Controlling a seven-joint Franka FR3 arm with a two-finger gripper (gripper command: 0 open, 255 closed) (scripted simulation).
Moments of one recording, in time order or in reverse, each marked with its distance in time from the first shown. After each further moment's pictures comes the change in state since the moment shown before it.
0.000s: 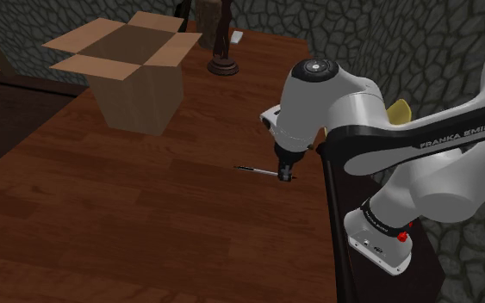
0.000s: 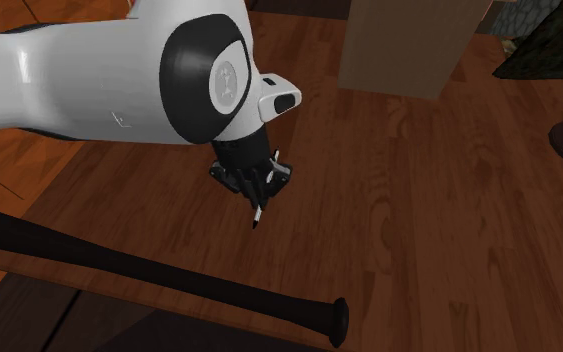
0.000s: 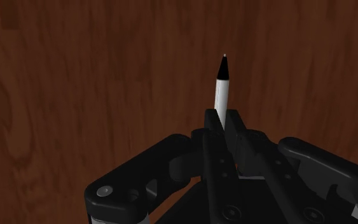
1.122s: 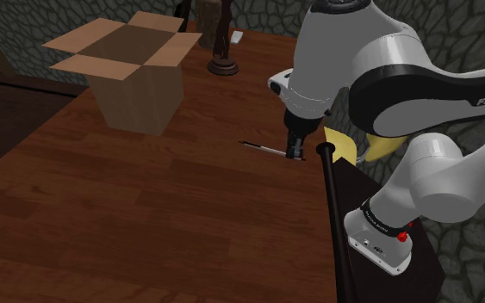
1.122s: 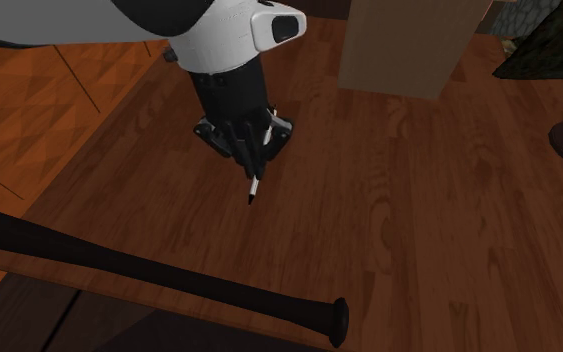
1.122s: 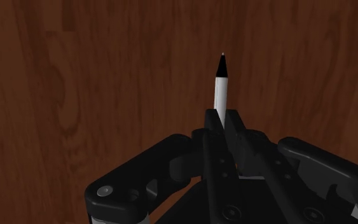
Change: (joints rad) arm 0.006 -0.099 -0.042 0.163 0.002 -0.259 -0.043
